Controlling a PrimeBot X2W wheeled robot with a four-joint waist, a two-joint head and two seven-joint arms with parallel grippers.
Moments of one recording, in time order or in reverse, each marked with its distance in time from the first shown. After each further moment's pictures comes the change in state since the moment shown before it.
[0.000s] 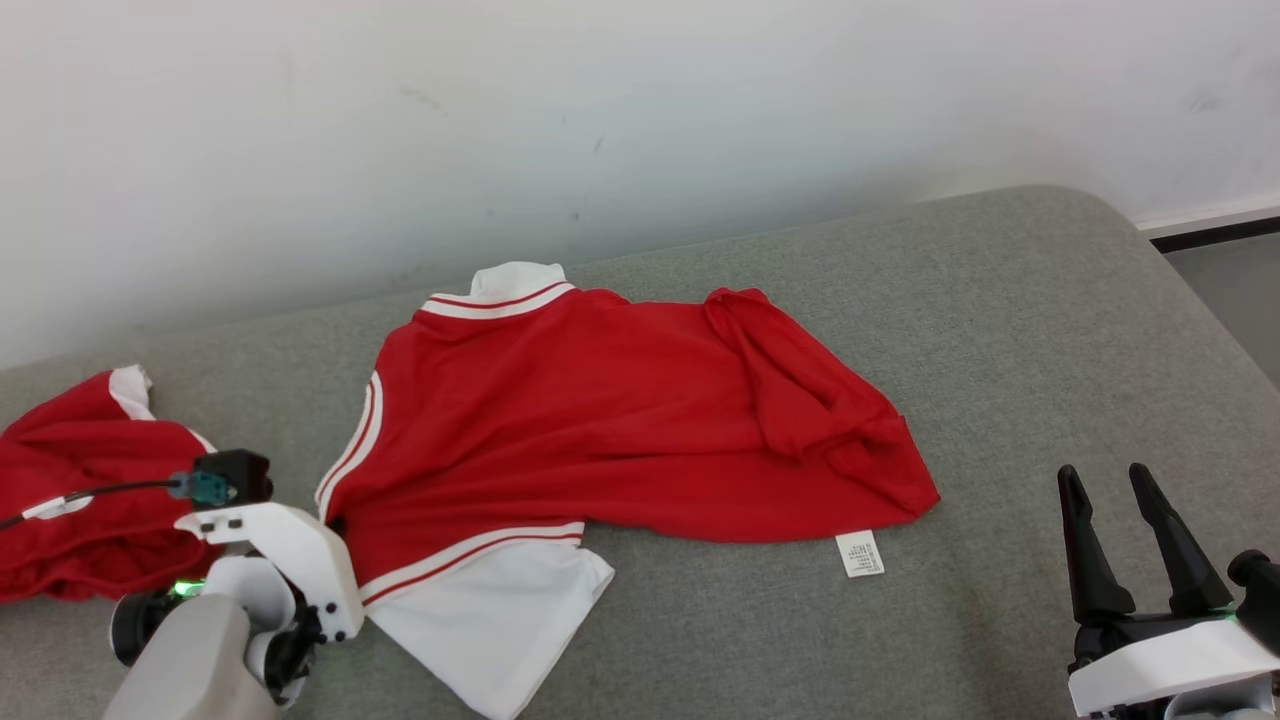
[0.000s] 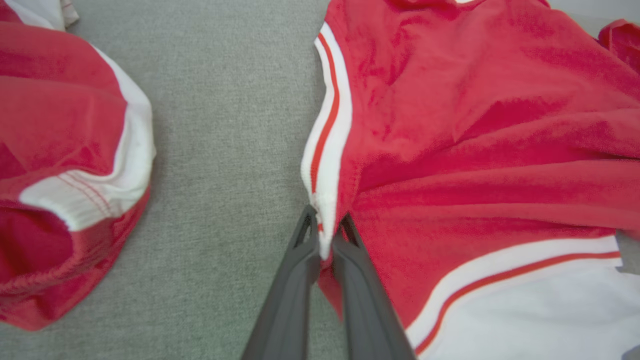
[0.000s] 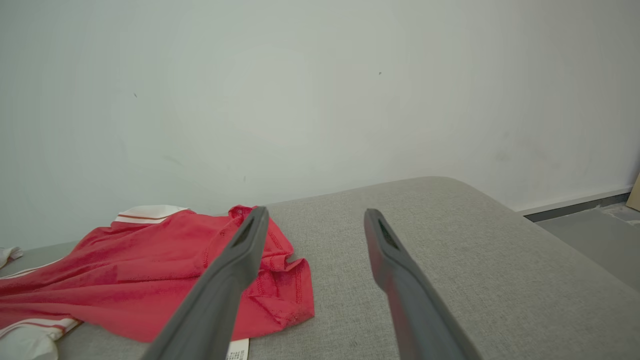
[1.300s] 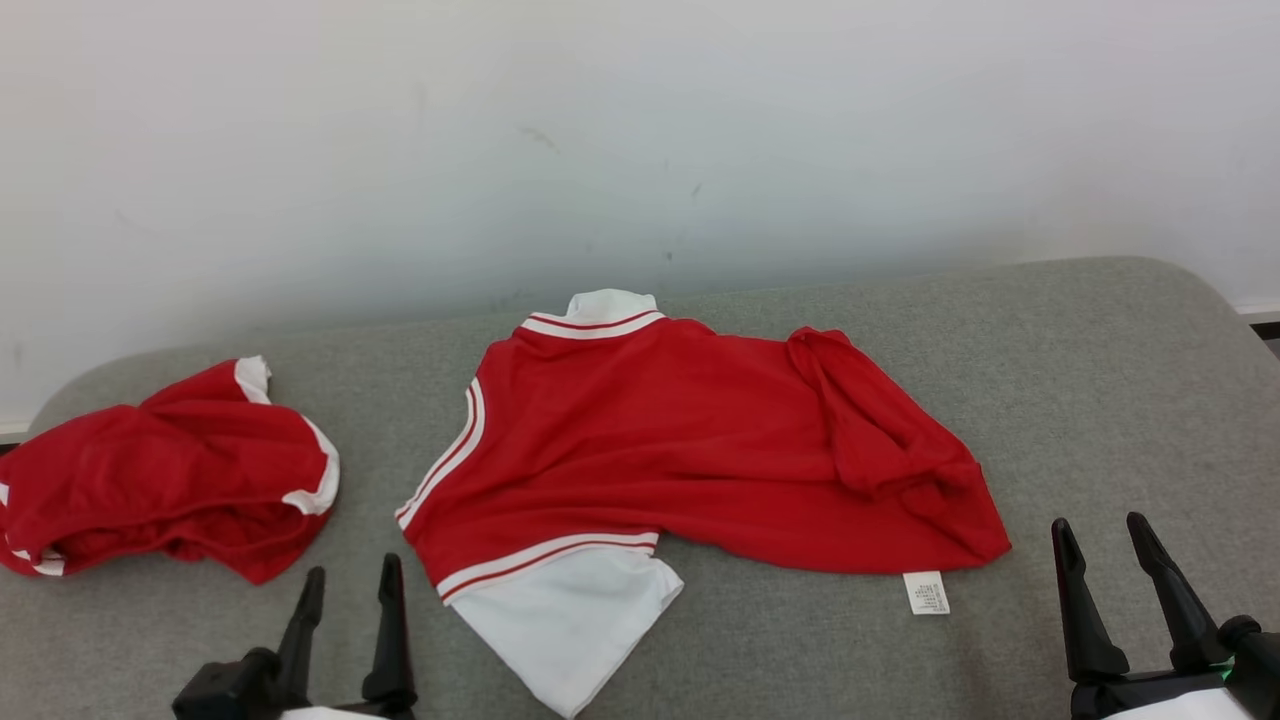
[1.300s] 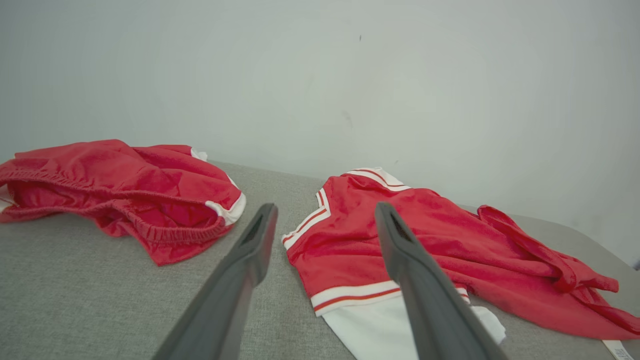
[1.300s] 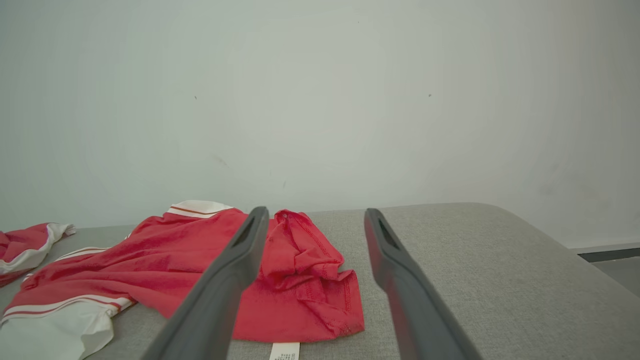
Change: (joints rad) left arm 0.594 -0.151 0.110 -0.791 0.073 0.095 -0.441; right arm 0.113 0.031 -0.031 -0.067 -0.117 0.000 -0.045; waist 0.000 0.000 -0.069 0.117
